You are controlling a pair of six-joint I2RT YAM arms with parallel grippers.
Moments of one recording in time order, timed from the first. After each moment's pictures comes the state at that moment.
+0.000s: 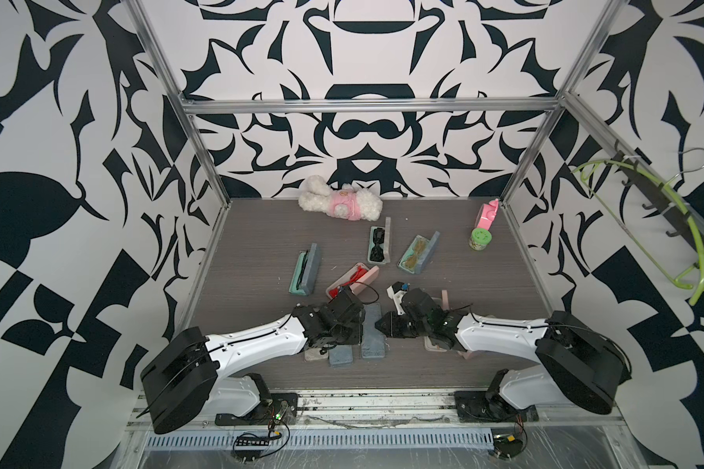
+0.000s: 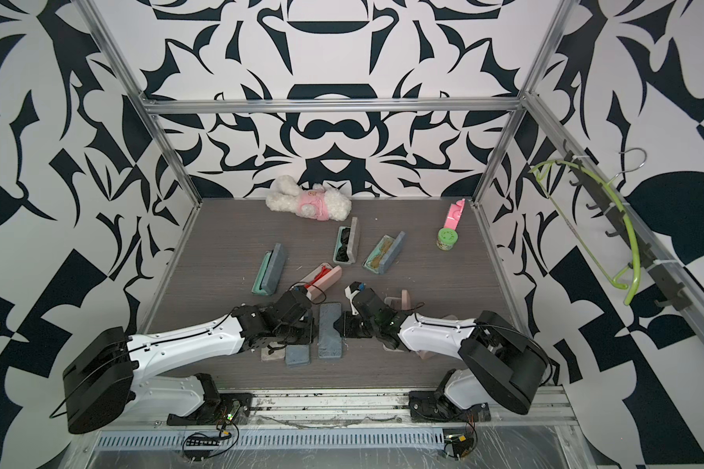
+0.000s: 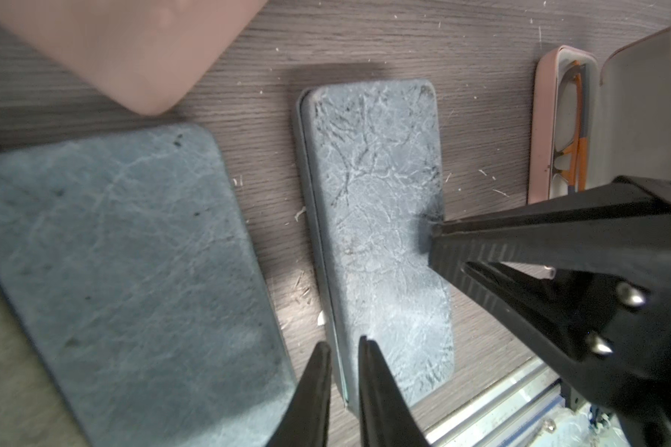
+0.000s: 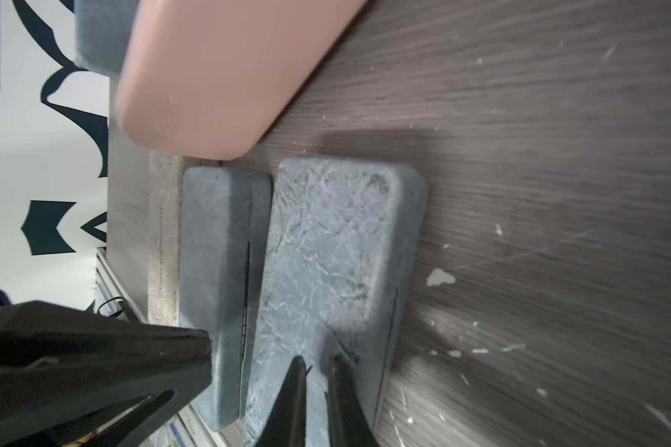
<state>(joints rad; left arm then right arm) -0.99 1.30 0.69 -0.40 0.04 -0.87 0.84 1.41 0.53 0.12 -0.26 0.87</state>
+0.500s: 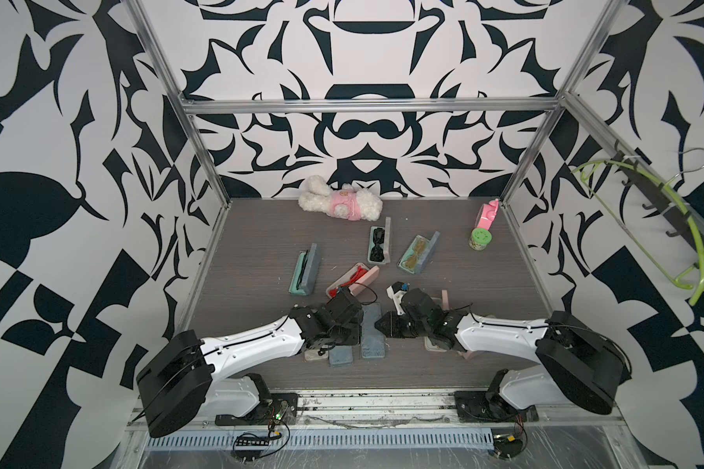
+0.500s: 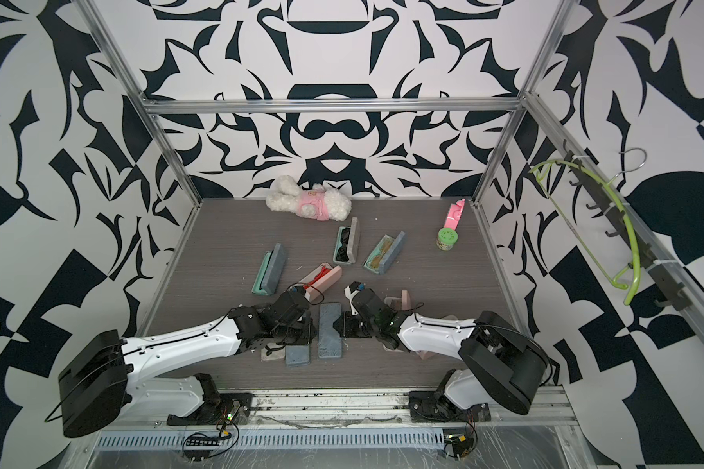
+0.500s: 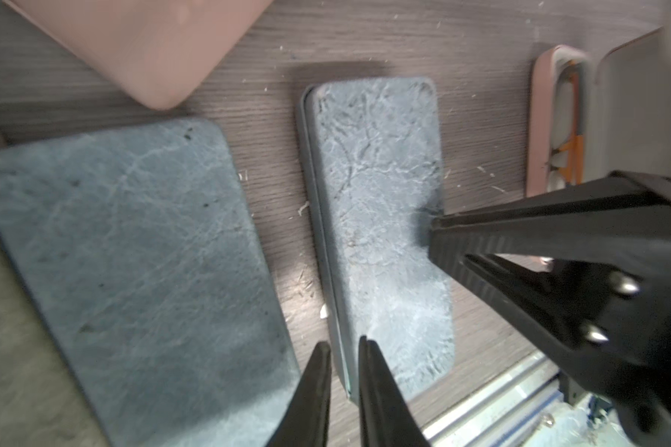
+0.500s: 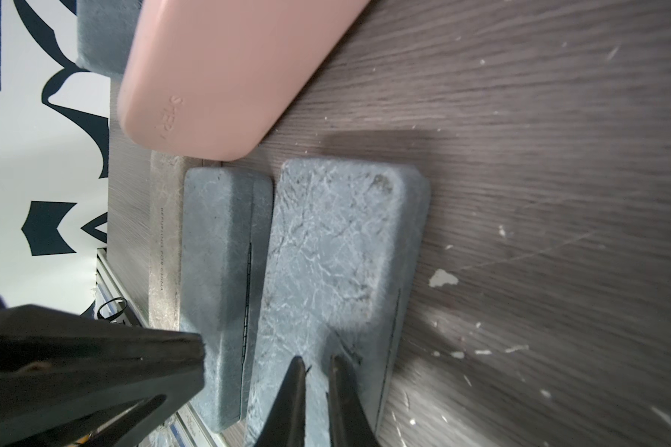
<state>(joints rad) -0.99 1.26 0.68 -0.41 0.04 -0.87 0.85 1.41 0.53 0.11 -0.26 0.87</state>
